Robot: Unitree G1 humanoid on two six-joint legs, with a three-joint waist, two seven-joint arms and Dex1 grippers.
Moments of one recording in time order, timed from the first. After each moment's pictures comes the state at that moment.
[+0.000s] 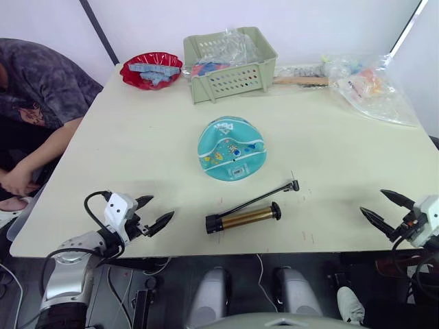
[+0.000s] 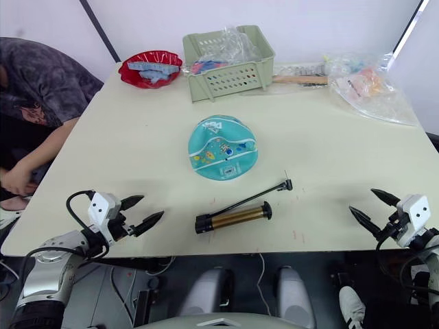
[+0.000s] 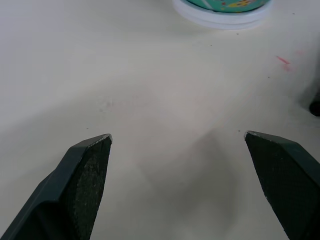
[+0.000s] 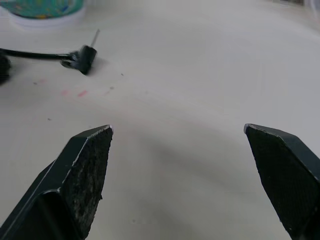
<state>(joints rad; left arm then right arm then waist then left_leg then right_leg) 0.10 0.64 0.24 0.15 -0.32 0.04 -0.92 0.08 -0.65 -0.36 0.38 0.47 -0.24 1.12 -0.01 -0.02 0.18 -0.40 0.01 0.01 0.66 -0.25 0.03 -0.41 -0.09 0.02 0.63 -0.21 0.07</state>
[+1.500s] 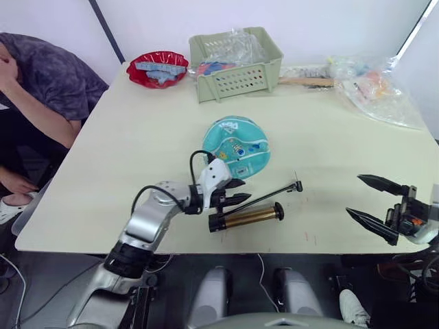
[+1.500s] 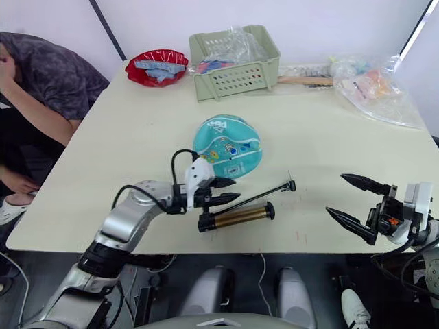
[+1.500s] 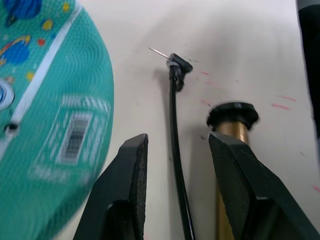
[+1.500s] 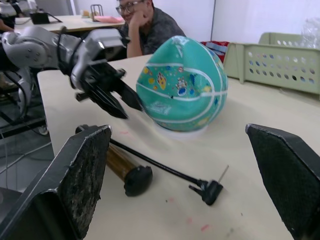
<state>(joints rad) -0.39 0.48 -0.29 -0.09 -0.21 0.45 -0.90 0.15 -0.65 -0.37 -0.16 0.73 0.02 1.26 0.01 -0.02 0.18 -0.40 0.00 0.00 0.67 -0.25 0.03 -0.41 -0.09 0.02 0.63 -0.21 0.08</state>
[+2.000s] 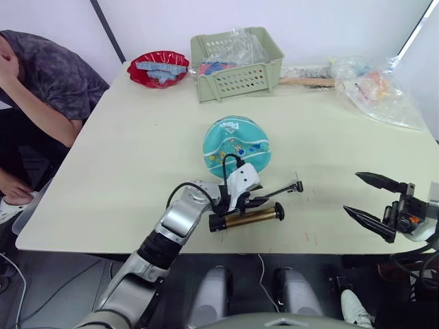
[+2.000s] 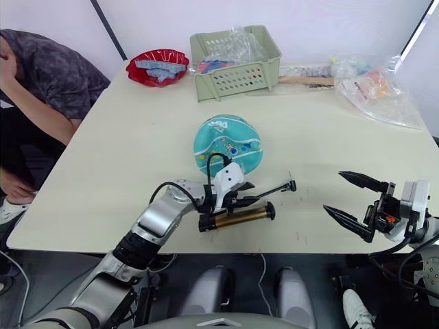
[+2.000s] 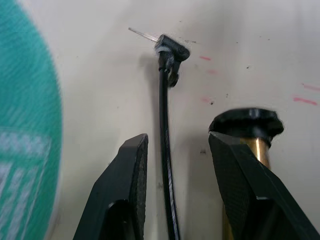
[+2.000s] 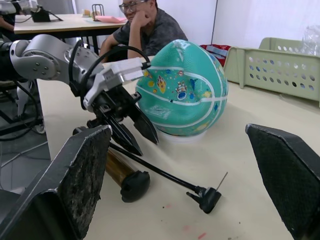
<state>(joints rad) -0.49 0.34 -0.46 -0.01 -0.04 0.54 -0.80 0.15 -0.65 -0.37 -0.18 0.71 0.02 1.23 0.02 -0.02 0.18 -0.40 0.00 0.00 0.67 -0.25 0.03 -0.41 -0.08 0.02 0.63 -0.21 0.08</state>
